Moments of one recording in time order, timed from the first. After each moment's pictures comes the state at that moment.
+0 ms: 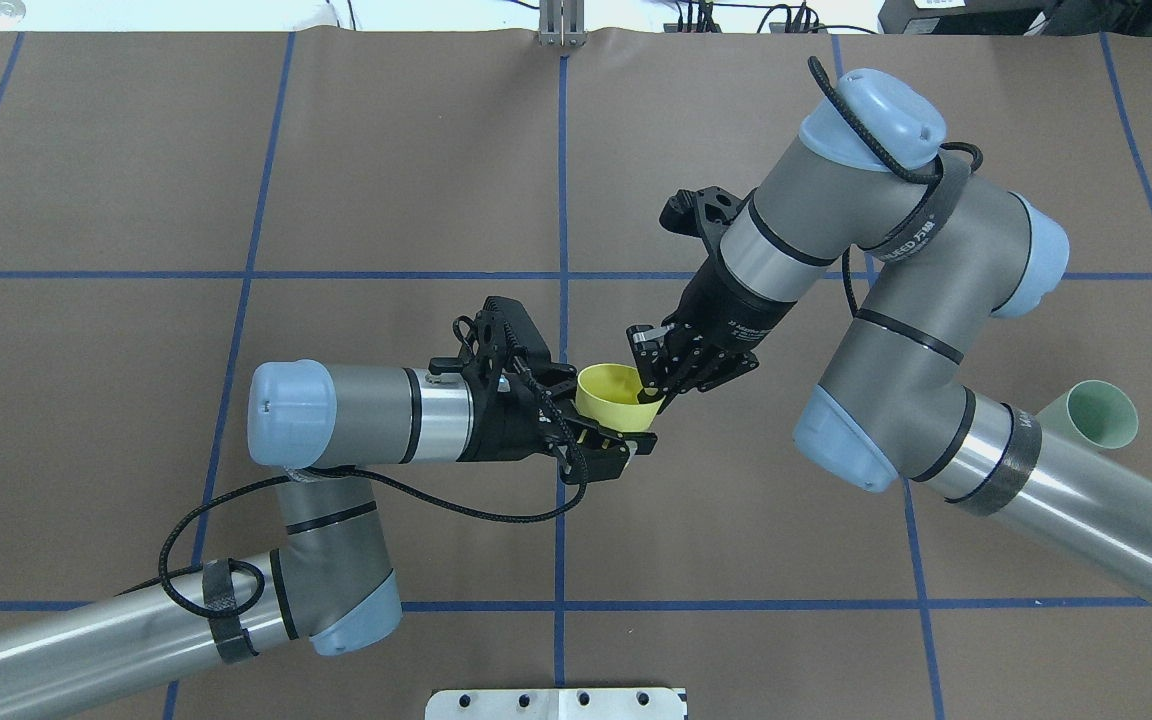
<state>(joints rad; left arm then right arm) -0.40 -2.21 -1.43 -2.95 -1.81 -0.72 0.70 -1.01 1.74 -1.36 2.51 1.09</state>
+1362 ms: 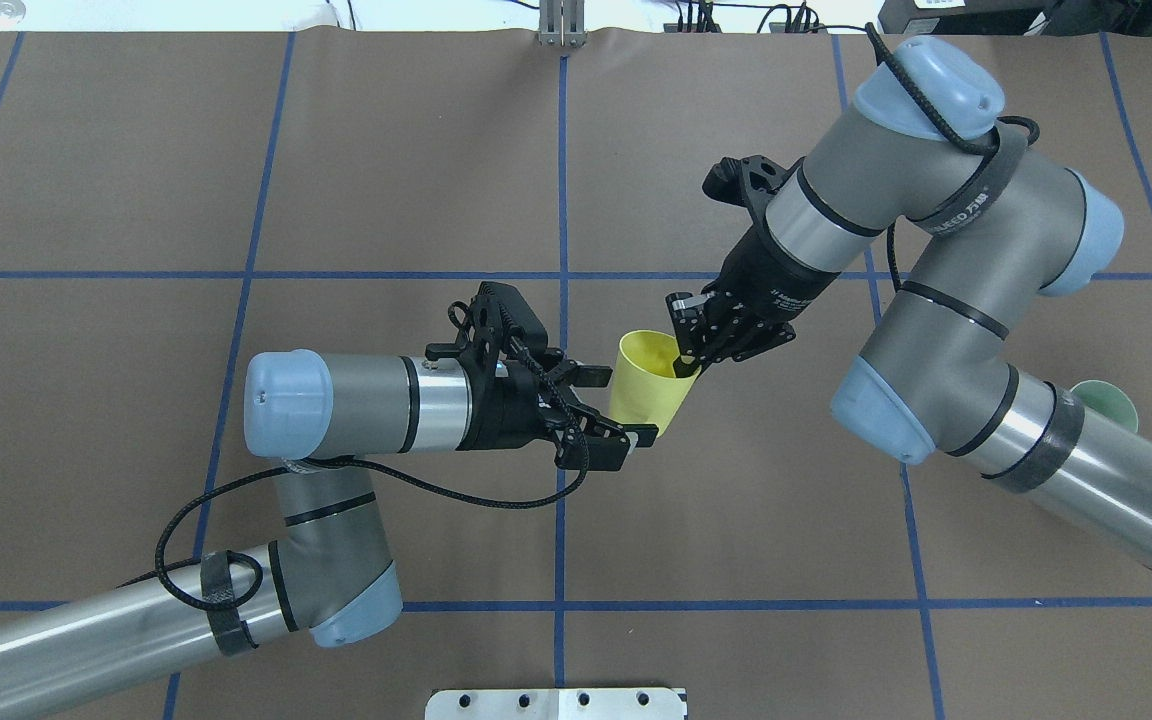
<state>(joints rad) -0.42 -2.21 -1.44 -2.94 -1.80 -0.78 0.76 -1.06 1.76 -1.36 2.51 1.08</state>
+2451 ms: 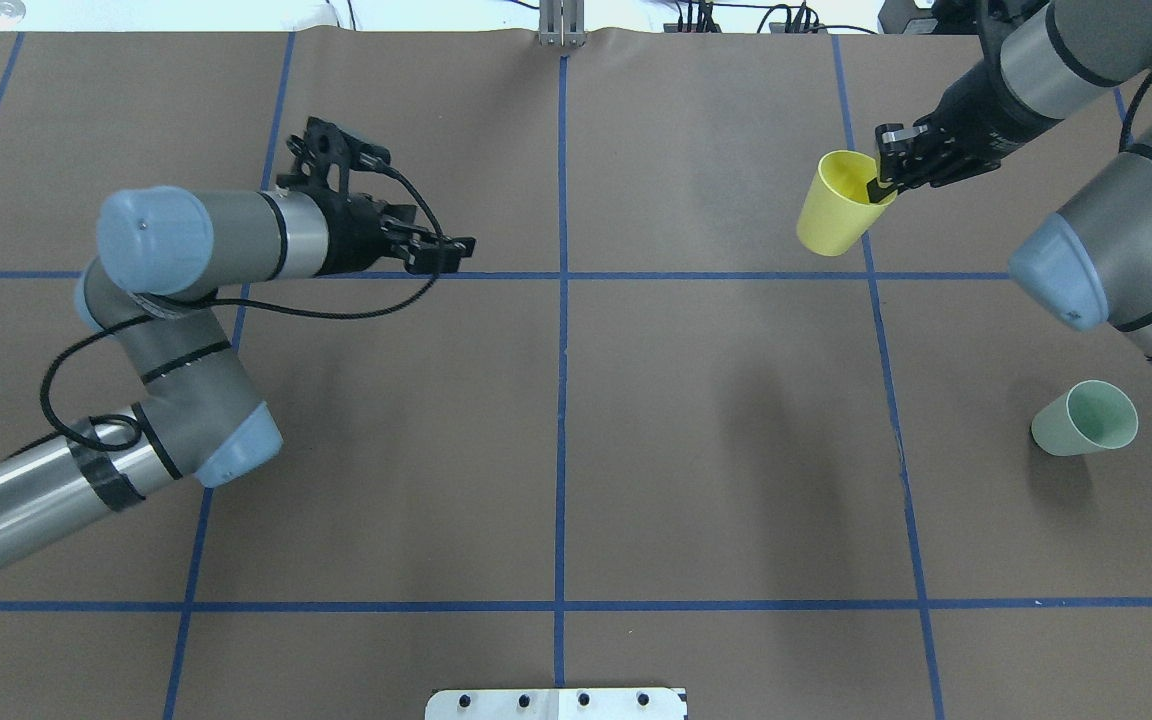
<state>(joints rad) -0.73 -2.09 -1.44 -2.62 -1.78 -0.76 1.07 -1.18 1.75 -1.37 2.32 0.78</state>
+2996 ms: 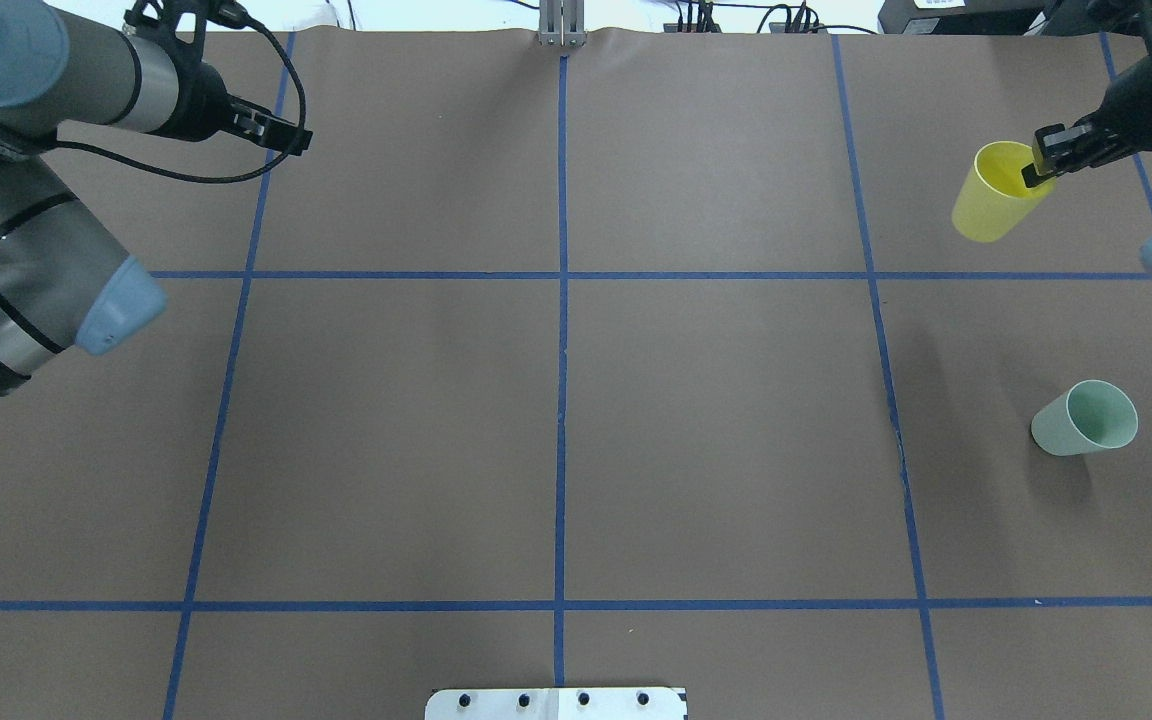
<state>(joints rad) -0.97 -2.05 -1.56 -2.15 -1.90 -0.54 1.21 -1.33 1.72 -1.37 2.27 0.47</state>
